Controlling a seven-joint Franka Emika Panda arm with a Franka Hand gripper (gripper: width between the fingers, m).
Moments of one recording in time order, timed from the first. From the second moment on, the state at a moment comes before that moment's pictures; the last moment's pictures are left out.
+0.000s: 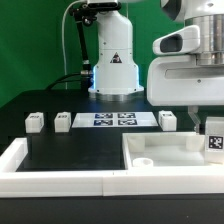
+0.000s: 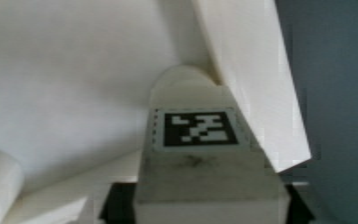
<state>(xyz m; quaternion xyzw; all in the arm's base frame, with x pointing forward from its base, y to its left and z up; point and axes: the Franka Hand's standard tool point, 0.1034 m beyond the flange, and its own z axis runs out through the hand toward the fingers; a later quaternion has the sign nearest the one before) 0.626 0.117 0.074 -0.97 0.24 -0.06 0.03</state>
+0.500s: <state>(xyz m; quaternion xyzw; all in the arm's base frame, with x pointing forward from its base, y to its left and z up) 0.623 0.118 0.073 -0.86 0.51 -0.04 0.03</state>
